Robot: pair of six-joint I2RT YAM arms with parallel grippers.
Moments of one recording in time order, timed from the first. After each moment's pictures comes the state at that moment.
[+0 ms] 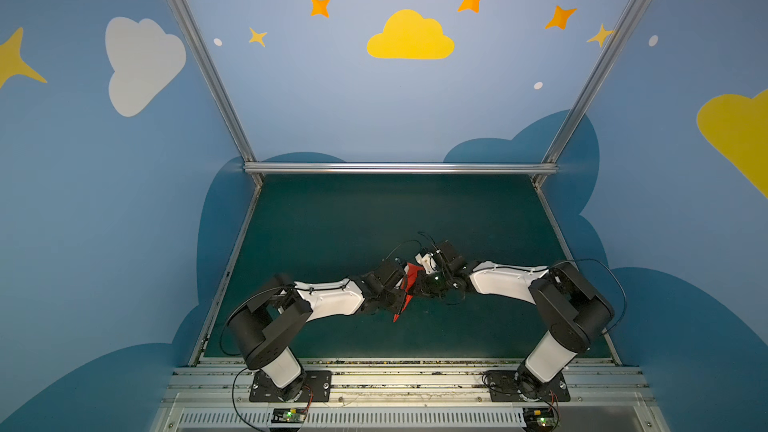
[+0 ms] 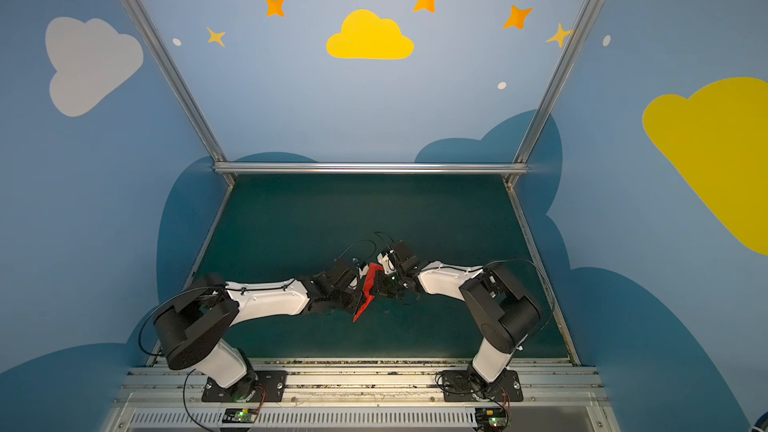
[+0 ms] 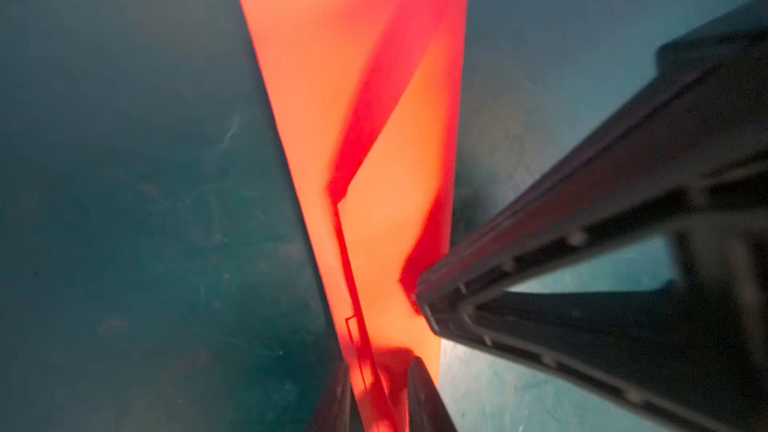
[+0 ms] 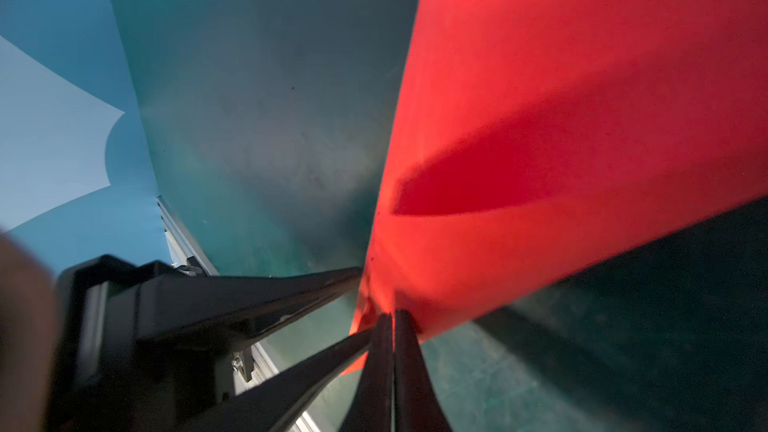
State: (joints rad) left arm -0.85 1.63 0.74 -0.11 0.08 -0.43; right arm 0.73 1.70 0.82 -0.13 -0.49 0.74
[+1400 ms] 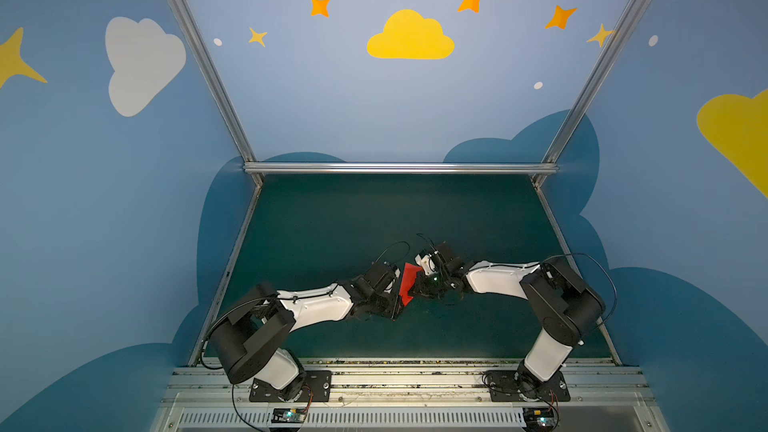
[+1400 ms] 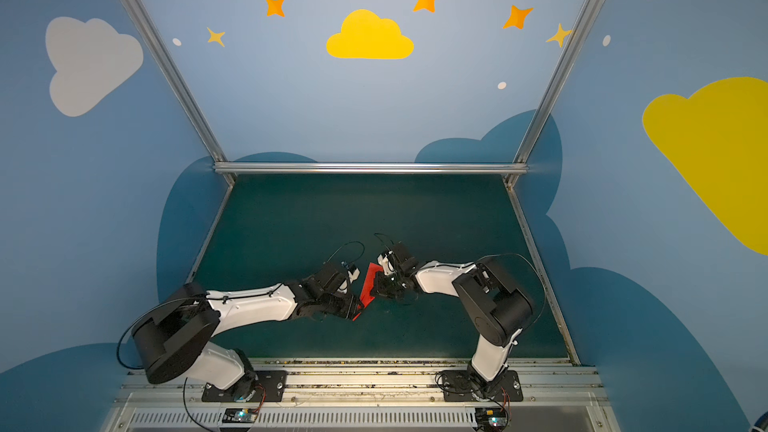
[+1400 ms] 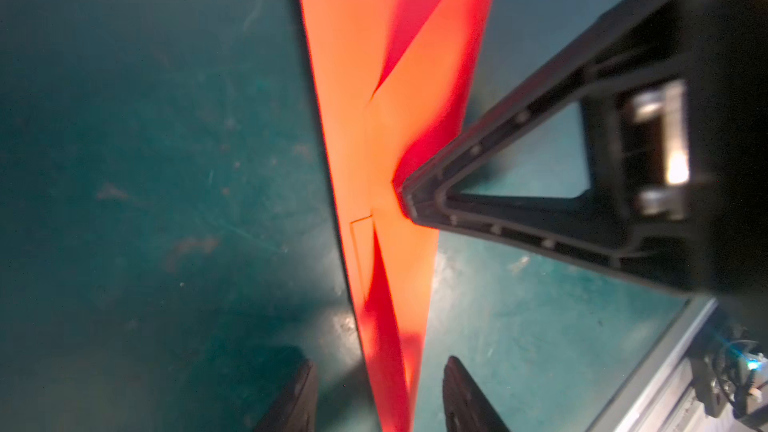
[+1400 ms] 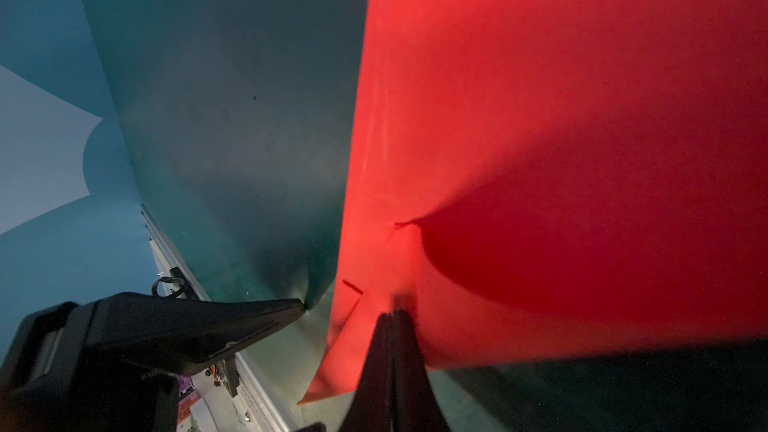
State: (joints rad) left arm -0.82 1.52 0.66 -0.14 0.18 -0.54; right arm 0.72 1.75 0.82 -0.10 -0.47 0.74
